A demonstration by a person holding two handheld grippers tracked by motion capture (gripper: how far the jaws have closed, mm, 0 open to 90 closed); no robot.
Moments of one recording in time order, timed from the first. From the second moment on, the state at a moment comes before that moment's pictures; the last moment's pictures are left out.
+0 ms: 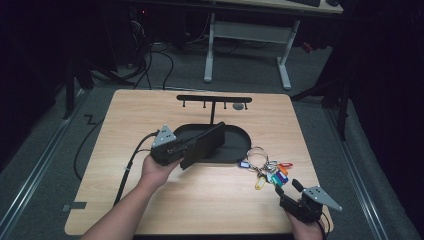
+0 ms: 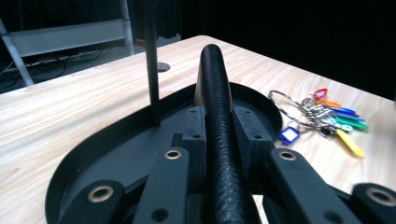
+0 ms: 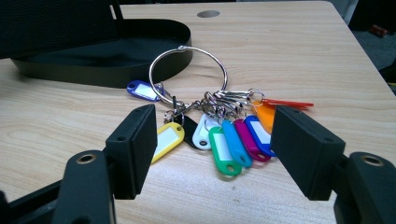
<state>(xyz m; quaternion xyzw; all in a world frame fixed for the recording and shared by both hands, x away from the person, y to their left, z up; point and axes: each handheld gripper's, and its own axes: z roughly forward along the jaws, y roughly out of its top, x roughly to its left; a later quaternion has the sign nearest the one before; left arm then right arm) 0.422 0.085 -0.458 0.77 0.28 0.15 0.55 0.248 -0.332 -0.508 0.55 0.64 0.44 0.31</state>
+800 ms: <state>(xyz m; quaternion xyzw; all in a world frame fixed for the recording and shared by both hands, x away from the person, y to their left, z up) 0.464 0.045 -0.476 0.77 0.28 0.13 0.56 0.247 -0.334 -0.507 0.56 0.63 0.45 0.31</state>
